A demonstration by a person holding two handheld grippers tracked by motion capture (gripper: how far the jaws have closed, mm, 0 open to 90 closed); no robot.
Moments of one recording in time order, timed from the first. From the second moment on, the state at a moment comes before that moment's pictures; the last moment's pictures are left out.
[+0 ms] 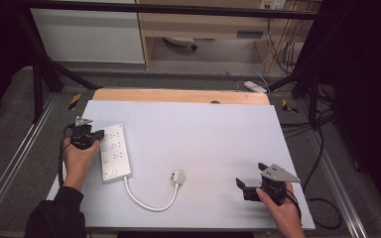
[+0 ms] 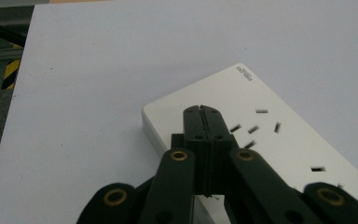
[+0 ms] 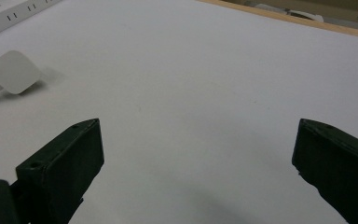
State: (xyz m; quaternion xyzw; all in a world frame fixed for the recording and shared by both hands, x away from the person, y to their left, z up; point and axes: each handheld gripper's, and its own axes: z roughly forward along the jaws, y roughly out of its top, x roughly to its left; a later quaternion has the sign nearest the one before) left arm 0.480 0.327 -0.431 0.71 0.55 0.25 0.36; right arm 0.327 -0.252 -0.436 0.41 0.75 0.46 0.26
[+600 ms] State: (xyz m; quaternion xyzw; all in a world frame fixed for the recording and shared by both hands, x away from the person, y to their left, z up) left arm 0.479 0.328 -0.432 0.71 0.55 0.24 0.37; right arm 0.327 -0.252 -0.436 0.41 0.75 0.45 0.26
